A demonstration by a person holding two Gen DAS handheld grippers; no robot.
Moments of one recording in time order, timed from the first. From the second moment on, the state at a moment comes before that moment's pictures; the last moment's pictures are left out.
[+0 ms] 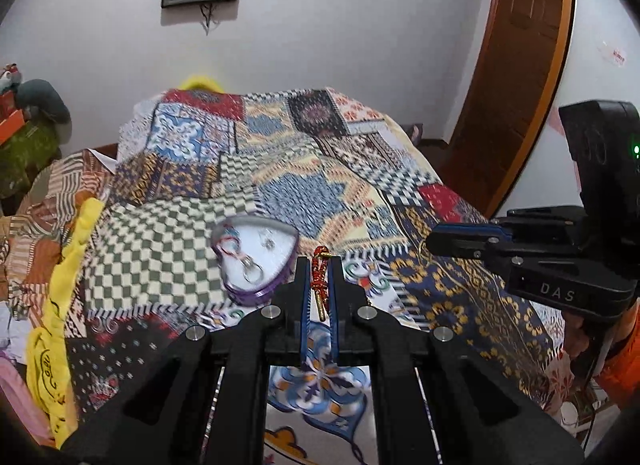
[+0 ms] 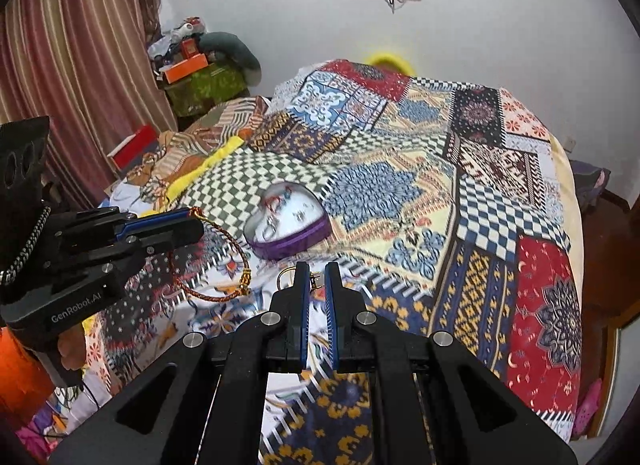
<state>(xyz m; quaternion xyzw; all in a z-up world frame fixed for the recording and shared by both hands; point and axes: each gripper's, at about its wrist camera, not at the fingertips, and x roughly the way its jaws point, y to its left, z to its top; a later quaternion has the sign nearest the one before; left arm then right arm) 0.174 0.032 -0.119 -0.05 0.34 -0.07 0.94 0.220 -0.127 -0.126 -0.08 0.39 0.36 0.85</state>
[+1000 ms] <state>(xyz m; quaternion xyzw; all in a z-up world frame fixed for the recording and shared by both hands) 0.250 0.097 -0.148 -0.07 0.35 -0.04 0.93 0.284 -0.058 -0.156 -0.08 0.40 0.38 0.83</state>
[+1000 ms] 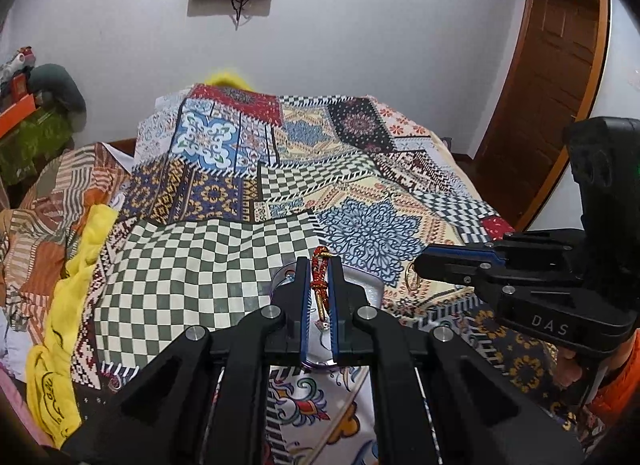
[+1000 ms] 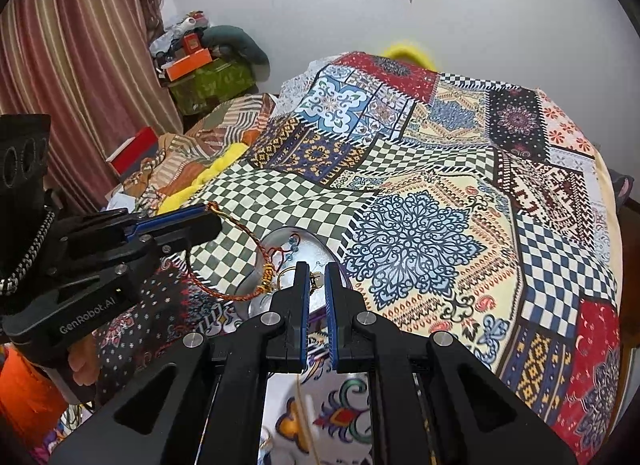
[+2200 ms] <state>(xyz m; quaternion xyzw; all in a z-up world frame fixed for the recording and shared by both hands) 0.284 0.108 -0.207 -0.07 0.43 -0.06 0.90 0.310 -0.013 -0.200 -0.13 0.46 0.41 0.78</state>
